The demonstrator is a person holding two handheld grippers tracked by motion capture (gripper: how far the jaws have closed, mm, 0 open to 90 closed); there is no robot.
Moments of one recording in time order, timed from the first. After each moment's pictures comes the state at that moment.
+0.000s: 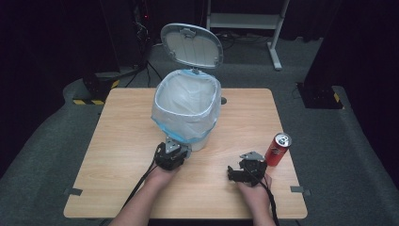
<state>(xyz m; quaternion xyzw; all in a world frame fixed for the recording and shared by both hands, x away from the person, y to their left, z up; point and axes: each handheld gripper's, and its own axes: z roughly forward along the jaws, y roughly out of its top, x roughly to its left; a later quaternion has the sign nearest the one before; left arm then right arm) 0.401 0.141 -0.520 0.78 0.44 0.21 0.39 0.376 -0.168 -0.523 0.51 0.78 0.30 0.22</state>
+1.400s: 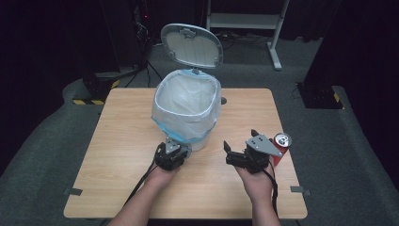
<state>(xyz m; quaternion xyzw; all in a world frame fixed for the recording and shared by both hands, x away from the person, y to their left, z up) 0.400 0.141 -0.520 0.78 0.43 0.22 0.39 0.354 -0.153 -0.401 0.41 0.69 0.49 0.33</state>
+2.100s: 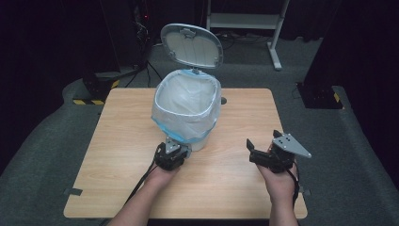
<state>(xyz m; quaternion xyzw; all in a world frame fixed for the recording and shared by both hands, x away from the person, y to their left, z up) 0.400 0.141 -0.520 0.78 0.43 0.22 0.39 0.354 -0.215 -0.396 0.45 0.67 0.48 0.34</state>
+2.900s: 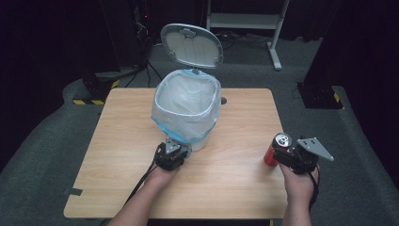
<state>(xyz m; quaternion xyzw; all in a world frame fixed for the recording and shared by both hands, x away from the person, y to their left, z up) 0.400 0.141 -0.520 0.78 0.43 0.22 0.39 0.360 -0.279 -0.417 0.53 0.63 0.43 0.38</state>
